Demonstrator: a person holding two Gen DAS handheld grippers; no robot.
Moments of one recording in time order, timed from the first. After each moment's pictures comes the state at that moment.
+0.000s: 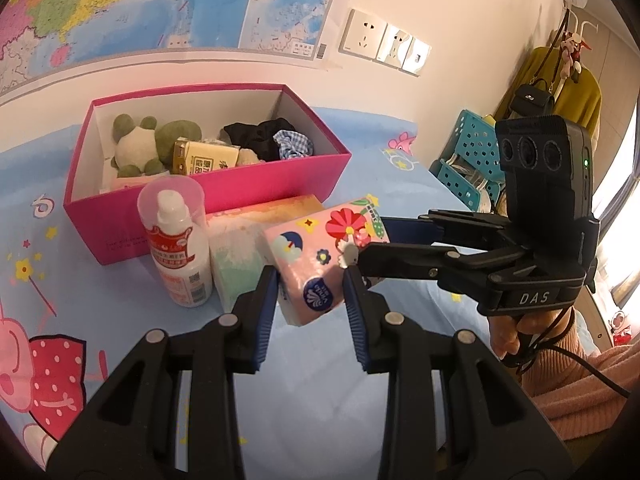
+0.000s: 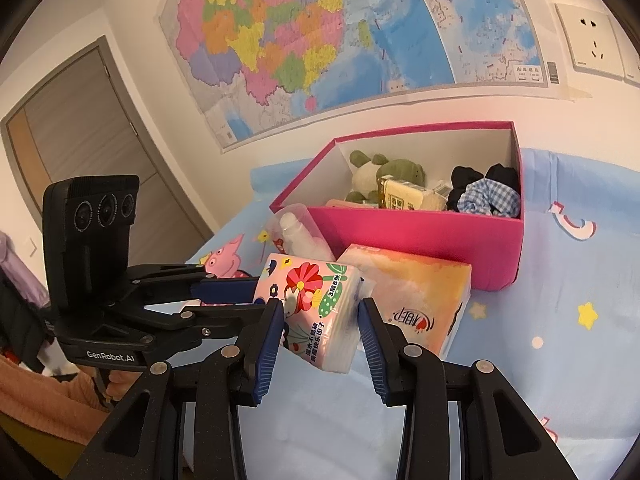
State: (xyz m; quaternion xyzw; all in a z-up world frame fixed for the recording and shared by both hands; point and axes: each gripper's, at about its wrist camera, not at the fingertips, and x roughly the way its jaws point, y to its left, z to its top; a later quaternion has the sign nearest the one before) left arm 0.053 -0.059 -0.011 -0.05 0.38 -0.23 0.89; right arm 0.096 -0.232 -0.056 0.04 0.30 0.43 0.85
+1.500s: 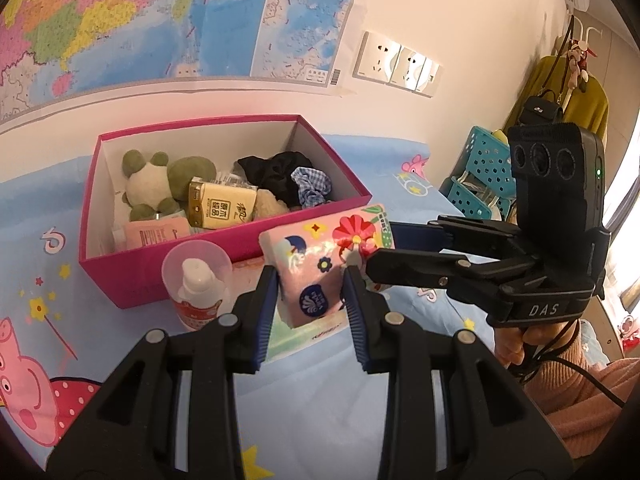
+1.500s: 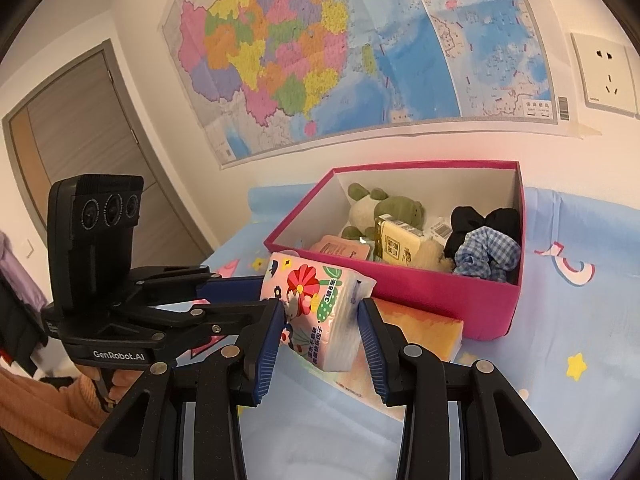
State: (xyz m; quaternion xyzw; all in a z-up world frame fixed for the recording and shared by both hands) left arm 0.081 -0.051 0.007 -0.04 0.36 -0.22 0.91; right arm 0.113 -0.225 -0.034 0.04 0.27 0.43 0.86
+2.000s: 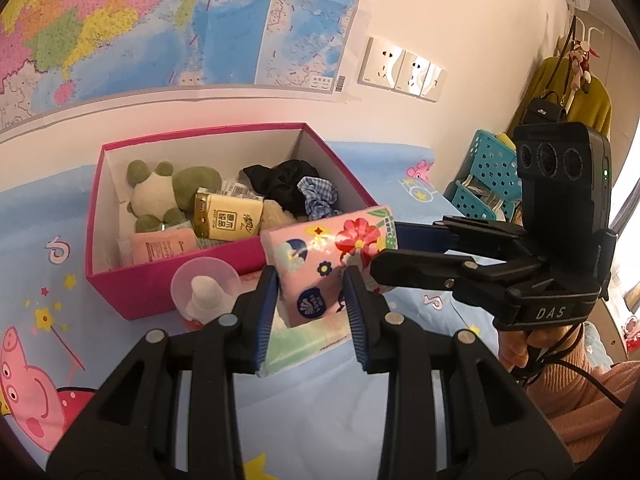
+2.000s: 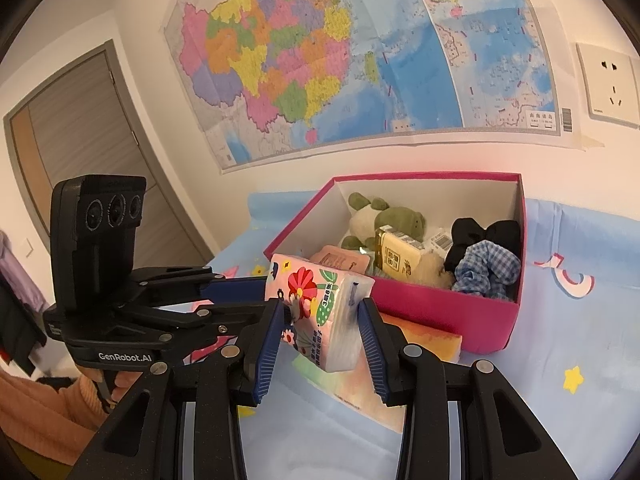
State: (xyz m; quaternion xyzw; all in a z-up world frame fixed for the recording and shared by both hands) left arm 0.086 -0.051 0.010 -0.04 0.35 -0.21 0.91; right arm 0.116 -0.220 -0.025 0.04 0.26 0.43 0.86
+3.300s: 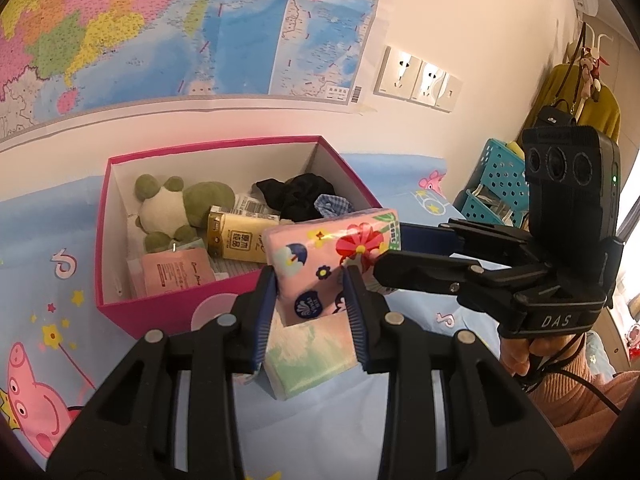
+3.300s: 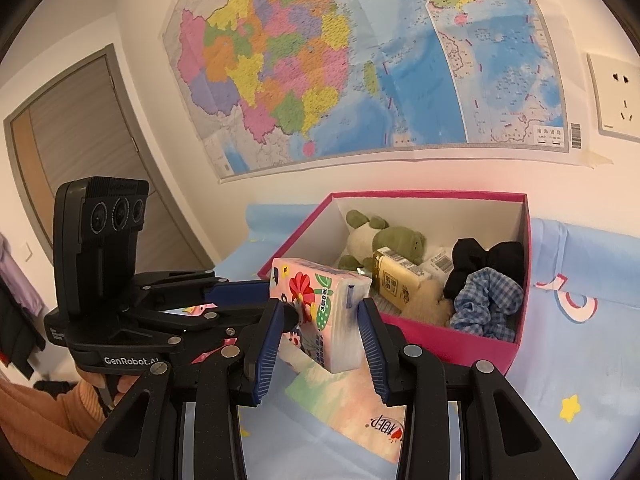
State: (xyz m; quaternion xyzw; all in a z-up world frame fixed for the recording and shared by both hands) left arm 0.108 -0.044 0.018 -0.04 0.35 -0.20 0.91; right arm 0.132 -0.213 -0.013 0.04 0.25 0.43 0.87
